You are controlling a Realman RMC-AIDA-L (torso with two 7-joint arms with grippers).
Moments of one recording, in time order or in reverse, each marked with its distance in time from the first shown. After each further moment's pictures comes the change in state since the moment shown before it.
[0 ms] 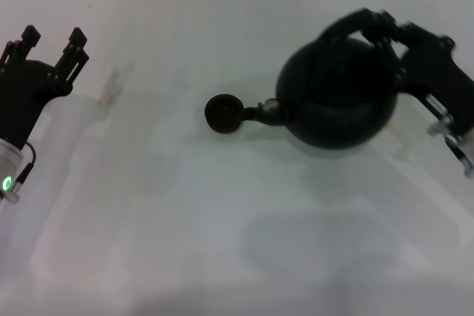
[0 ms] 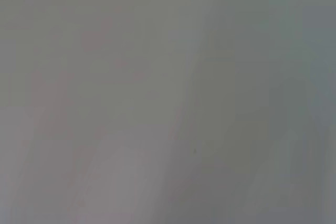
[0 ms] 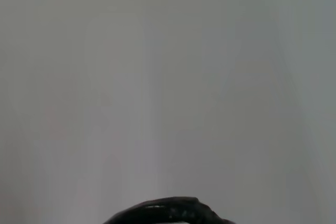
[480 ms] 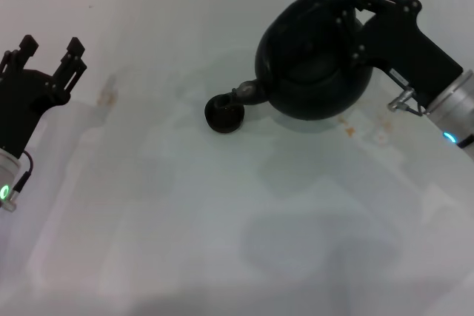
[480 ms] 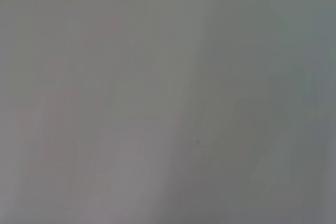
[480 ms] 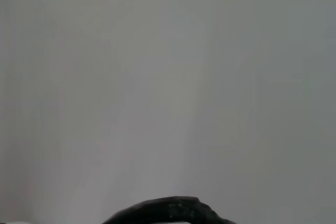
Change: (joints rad) left arm 0.020 0.000 0.006 -0.003 0.006 0.000 0.001; right arm 0.083 0.003 0.007 -0.074 -0.009 0.085 -0.300
